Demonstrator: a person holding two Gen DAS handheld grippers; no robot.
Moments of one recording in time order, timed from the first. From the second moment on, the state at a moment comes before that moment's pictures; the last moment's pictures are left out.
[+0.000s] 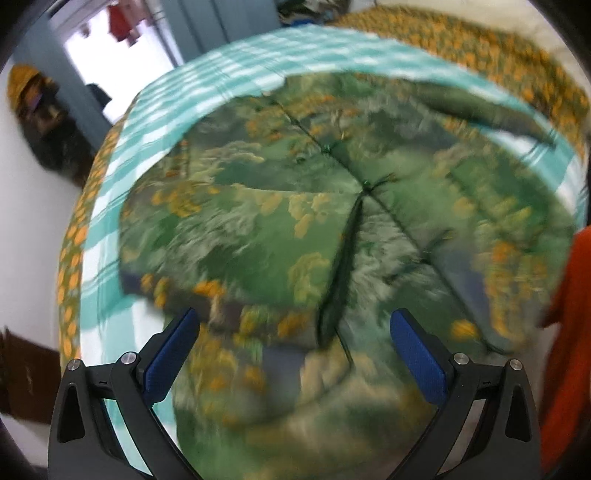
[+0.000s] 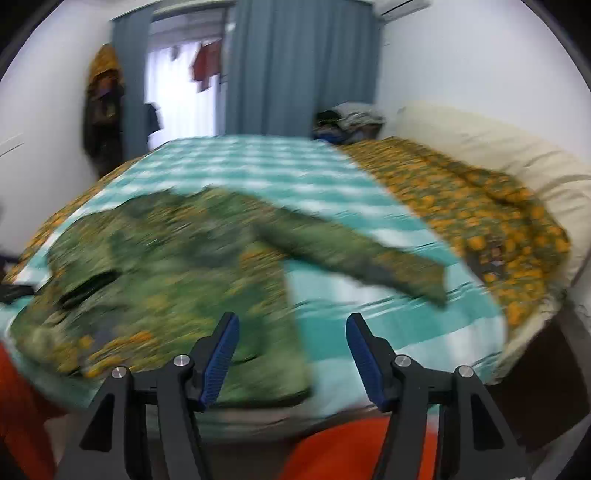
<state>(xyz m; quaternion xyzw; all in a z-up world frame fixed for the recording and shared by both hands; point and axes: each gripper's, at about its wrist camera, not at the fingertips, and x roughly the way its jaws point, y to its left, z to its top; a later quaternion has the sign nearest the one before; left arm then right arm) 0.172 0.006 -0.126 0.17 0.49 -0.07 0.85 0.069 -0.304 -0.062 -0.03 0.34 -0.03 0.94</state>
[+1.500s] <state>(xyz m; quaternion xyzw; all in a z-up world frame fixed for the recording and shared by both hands) 0.133 0.199 -0.180 -0.31 0.57 -0.04 0.76 0.054 -0.255 -0.091 -0.04 0.39 0.04 0.92</state>
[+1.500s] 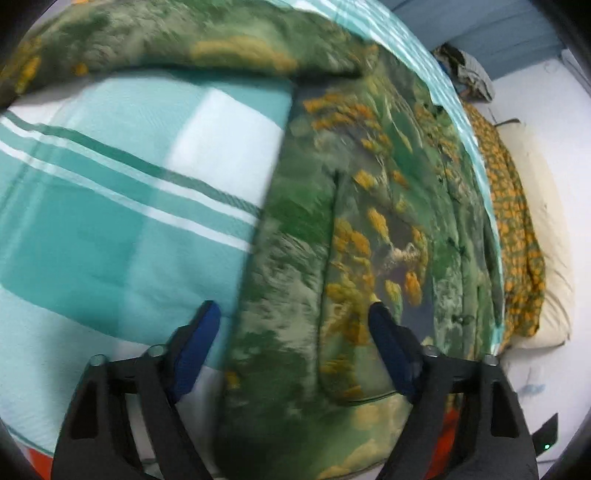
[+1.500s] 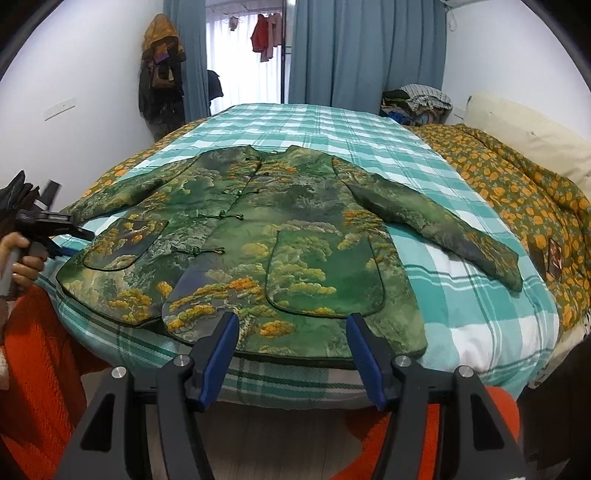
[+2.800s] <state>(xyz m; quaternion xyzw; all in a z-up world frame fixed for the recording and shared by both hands) 0.132 0.153 -0.168 -0.16 0.56 0.02 0.82 0.139 -0.383 -0.170 0.08 0.55 0.07 0.83</state>
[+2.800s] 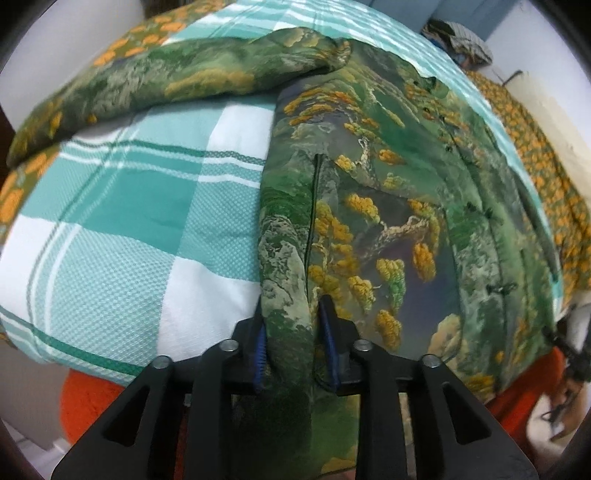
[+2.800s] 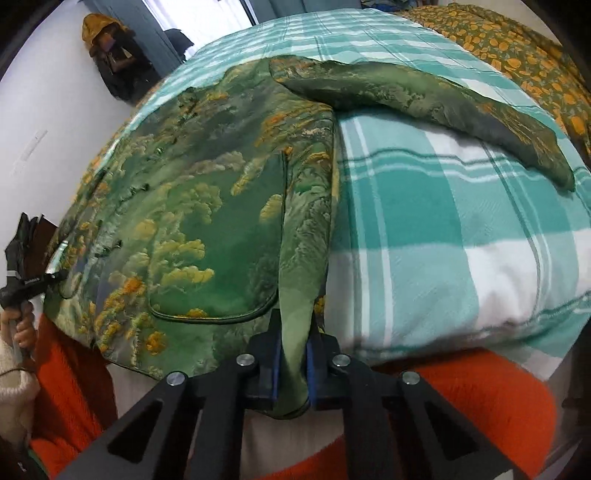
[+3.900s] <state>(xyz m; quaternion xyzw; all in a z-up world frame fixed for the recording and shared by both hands) 0.087 0.039 -0.073 -0.05 0.39 -0.03 0.92 0.094 -0.282 -0.075 -0.05 0.33 0.07 0.94</state>
